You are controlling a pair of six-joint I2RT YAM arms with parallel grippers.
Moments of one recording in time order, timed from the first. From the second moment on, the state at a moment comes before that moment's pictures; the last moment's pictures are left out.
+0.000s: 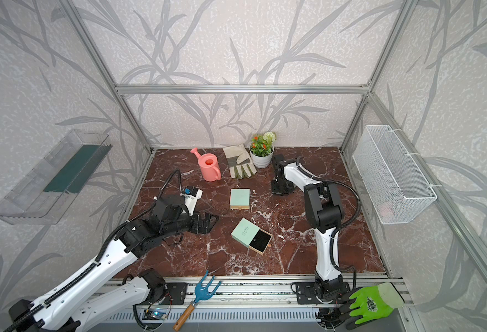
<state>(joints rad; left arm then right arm) -0.63 0.87 0.82 -0.65 0.10 -0.43 0.31 2.11 1.63 -0.93 0.02 0.28</state>
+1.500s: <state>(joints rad) -0.61 0.84 0.82 -0.63 0.18 -0.43 0.88 1.47 1.00 -0.79 -0.10 0.29</state>
